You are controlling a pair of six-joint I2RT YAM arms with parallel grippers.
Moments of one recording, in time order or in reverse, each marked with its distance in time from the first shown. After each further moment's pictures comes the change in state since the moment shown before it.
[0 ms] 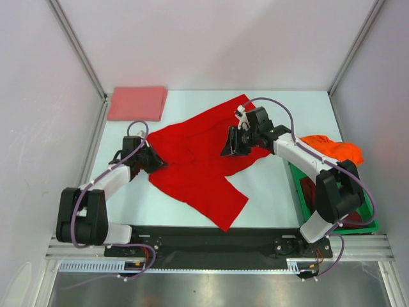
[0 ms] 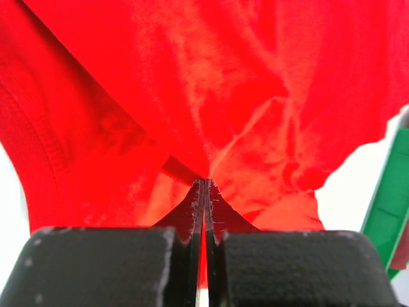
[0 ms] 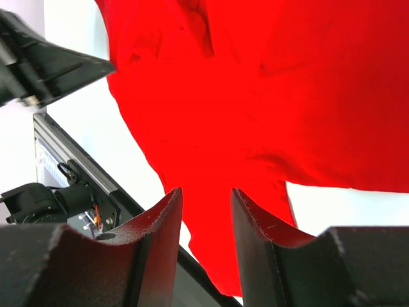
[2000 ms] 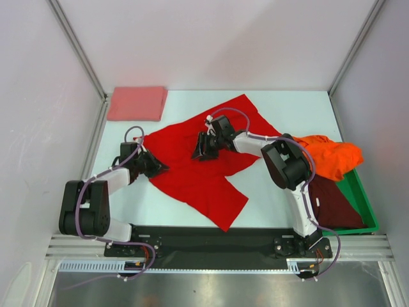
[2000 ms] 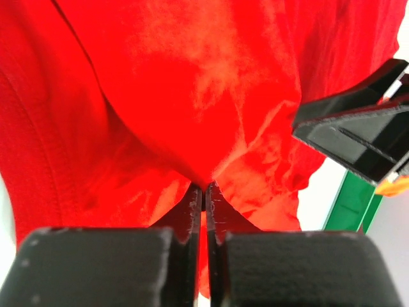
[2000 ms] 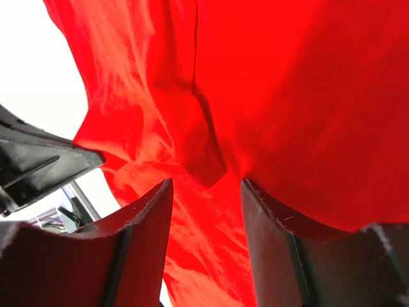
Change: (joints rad) left arm 0.068 0.070 -0.092 0.159 0.124 -0.106; right arm 0.143 0.574 0.281 0.307 -0.019 0.192
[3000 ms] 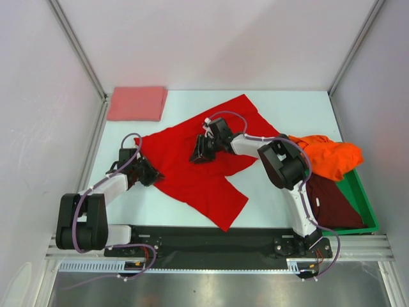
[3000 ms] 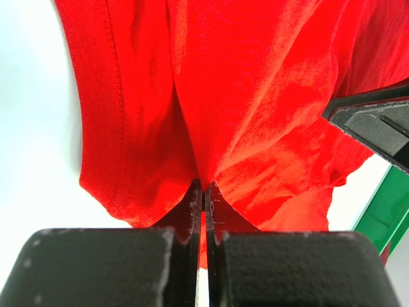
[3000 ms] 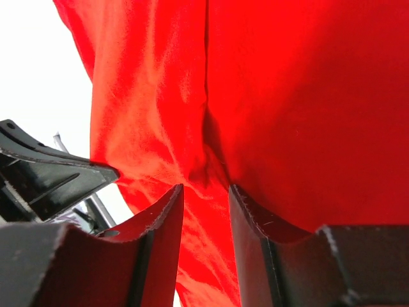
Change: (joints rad) left arm 0.000 -0.126 -0.047 -0.183 -0.111 0.020; right arm 0.016 0.032 -0.007 0.048 -0.055 0.071
